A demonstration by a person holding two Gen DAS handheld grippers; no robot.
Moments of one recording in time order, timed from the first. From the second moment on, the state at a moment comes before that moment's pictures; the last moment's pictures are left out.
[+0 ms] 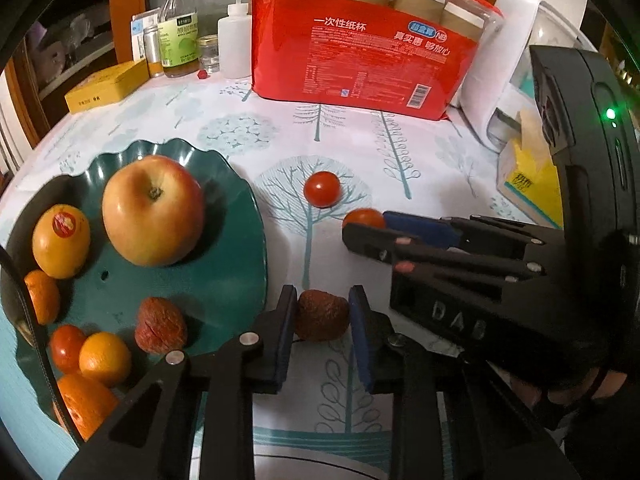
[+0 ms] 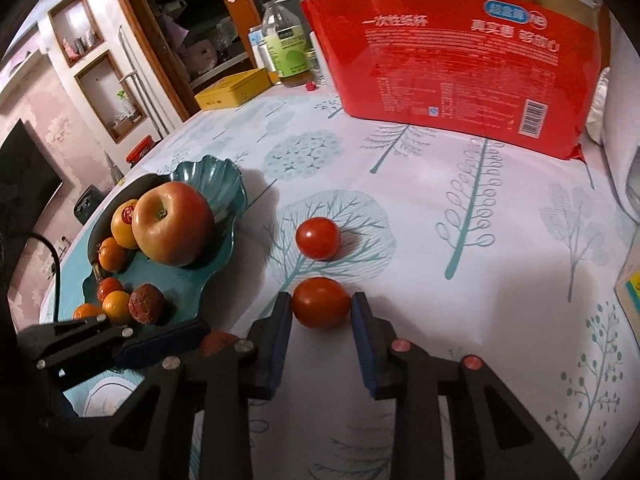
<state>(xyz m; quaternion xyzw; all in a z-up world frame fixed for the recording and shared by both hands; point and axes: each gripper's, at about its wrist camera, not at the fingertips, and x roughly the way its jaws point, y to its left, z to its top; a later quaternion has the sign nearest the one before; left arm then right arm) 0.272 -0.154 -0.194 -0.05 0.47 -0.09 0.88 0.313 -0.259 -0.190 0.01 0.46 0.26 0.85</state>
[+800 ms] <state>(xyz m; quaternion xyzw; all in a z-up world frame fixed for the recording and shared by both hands) 0.225 -0.126 -0.143 -0.09 0.43 -0.15 0.88 0.273 -0.273 -0.154 0.03 0.46 0.20 0.86</state>
